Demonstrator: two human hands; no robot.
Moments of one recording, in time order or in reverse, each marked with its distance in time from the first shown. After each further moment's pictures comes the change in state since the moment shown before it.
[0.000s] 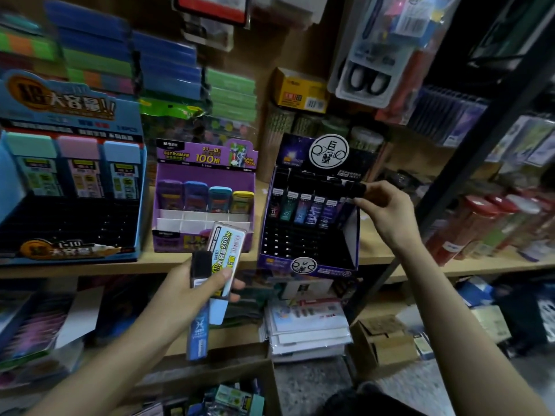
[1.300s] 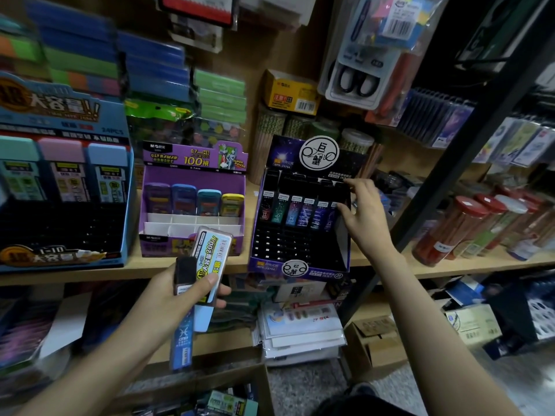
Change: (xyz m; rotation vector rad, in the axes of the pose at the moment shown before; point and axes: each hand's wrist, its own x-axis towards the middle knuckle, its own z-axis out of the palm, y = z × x) left_hand 0.007 -0.012 -0.009 0.003 -0.001 0.031; right_hand 0.003 0.007 0.020 -0.395 -0.004 -0.231
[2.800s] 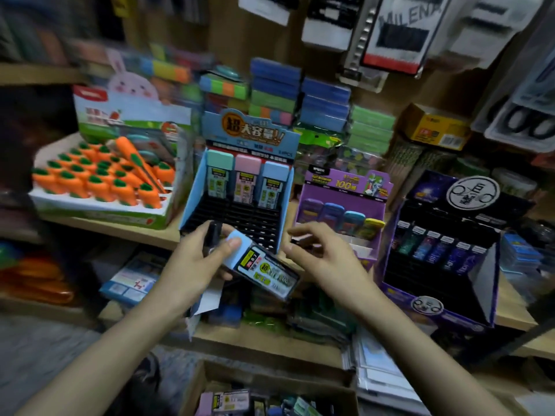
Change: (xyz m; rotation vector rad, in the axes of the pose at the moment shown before) left_hand -0.051 0.053 -0.135 0.198 0.434 0.253; right_hand -0.054 -0.259 0.060 0.656 -0.592 -0.084
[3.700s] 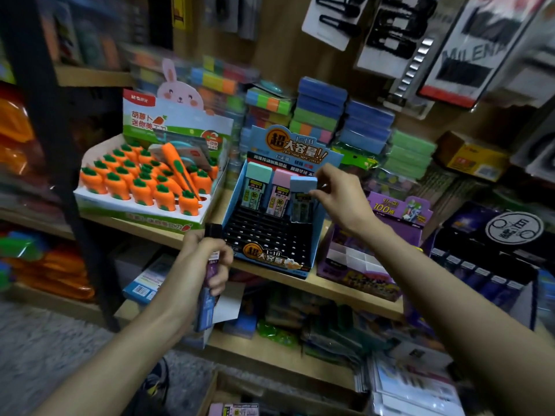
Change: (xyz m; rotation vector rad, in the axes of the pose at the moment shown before) left_hand 0.005 0.003 -0.045 -0.493 0.148 -0.225; right_hand 0.131 -0.025 -0.001 -0.456 0.172 -0.244
